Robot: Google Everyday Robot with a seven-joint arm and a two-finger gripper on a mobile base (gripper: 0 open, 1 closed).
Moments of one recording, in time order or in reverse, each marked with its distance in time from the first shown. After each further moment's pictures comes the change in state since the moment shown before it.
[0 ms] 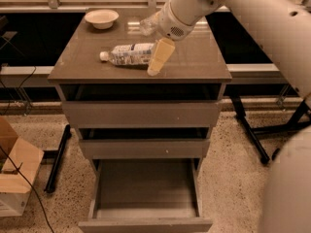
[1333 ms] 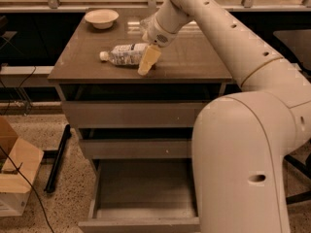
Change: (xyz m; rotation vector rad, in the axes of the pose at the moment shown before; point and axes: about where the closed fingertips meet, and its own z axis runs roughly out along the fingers) arm 0.020 -0.042 0.098 -0.102 0.018 0.063
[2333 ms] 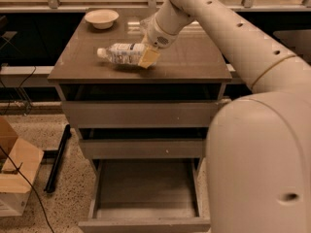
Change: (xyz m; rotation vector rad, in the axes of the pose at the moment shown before) arm -0.004 0.014 -0.007 0.010 0.009 -0.036
